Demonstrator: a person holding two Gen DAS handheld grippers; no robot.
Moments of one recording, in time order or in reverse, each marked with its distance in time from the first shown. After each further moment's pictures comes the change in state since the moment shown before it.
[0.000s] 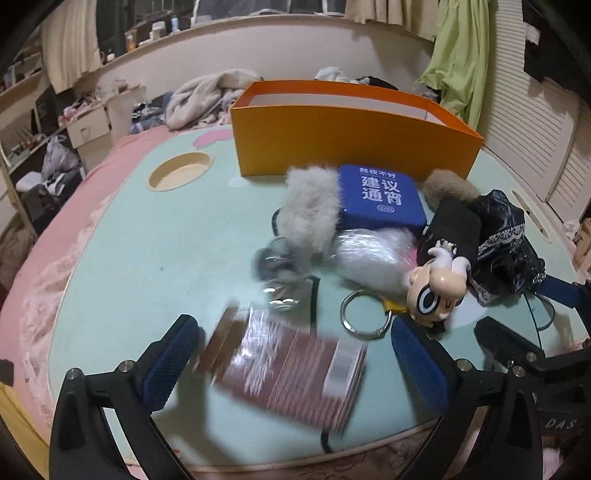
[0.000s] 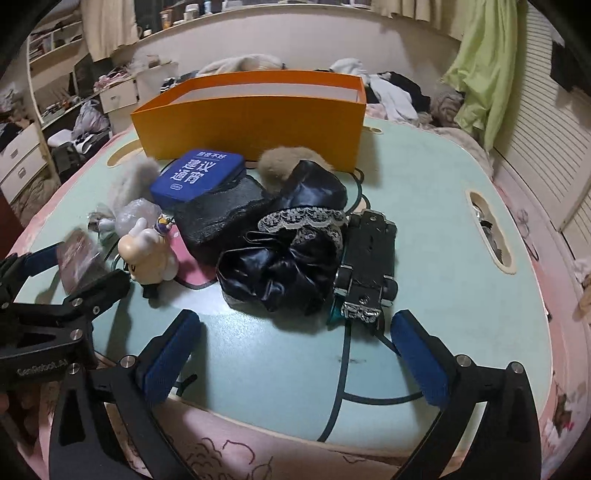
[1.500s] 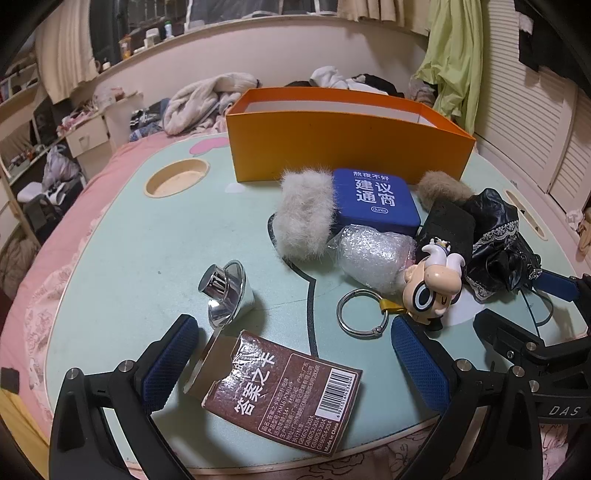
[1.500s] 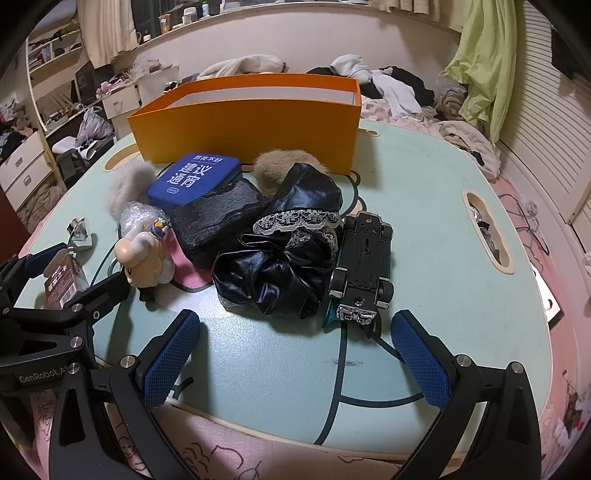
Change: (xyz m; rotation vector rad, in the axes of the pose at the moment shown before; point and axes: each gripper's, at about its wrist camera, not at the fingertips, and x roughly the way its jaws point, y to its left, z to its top) left arm -0.002 0.002 -0.003 0.041 -0.005 0.005; right arm 0.012 -0.007 -0.007 0.029 0.000 0.034
